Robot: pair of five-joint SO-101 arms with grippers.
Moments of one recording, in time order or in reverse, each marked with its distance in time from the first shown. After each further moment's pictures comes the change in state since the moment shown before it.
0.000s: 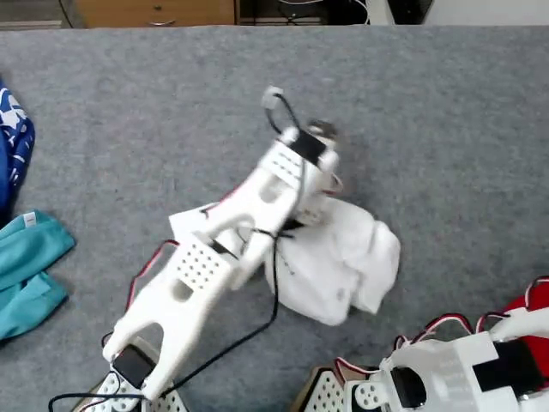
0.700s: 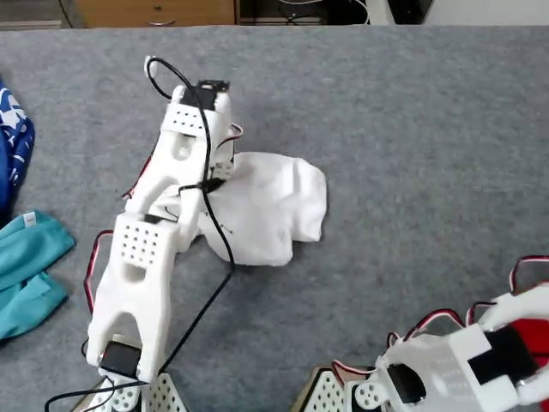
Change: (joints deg) left arm -19.5 -10.9 9.3 0.0 -6.8; right arm -8.9 0.0 -2.1 3.2 -4.6
